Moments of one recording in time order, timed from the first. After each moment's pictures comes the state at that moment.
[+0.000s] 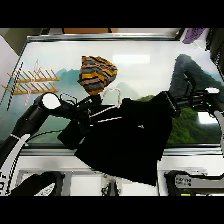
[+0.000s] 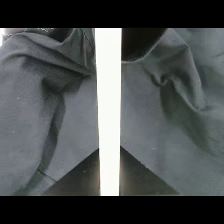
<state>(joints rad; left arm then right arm) -0.36 -1.14 0.99 0.92 -1.21 -0.31 -0.28 -1.49 1.08 -0.29 1.80 -0.14</state>
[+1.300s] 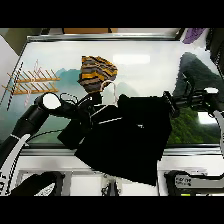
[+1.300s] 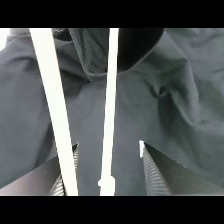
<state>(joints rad) -0.35 -1.14 0.99 0.92 -1.19 -0.42 -0.28 -1.49 1.08 -0.28 1.79 -0.14</state>
